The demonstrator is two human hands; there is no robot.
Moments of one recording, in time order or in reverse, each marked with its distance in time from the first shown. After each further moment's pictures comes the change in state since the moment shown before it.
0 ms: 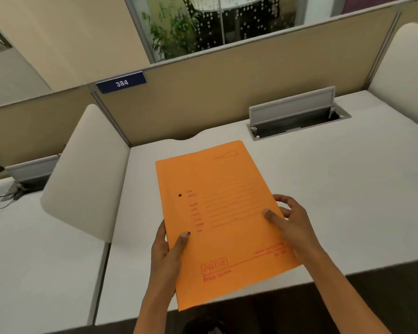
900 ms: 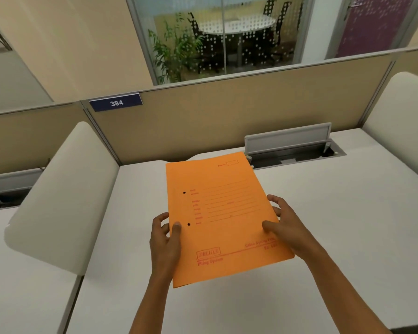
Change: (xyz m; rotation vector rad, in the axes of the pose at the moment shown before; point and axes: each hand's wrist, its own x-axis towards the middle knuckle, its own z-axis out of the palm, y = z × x) left_hand 0.120 0.028 0.069 0.278 0.215 0.106; right_hand 0.119 -0.056 -0.032 -0.240 -0.233 -0.003
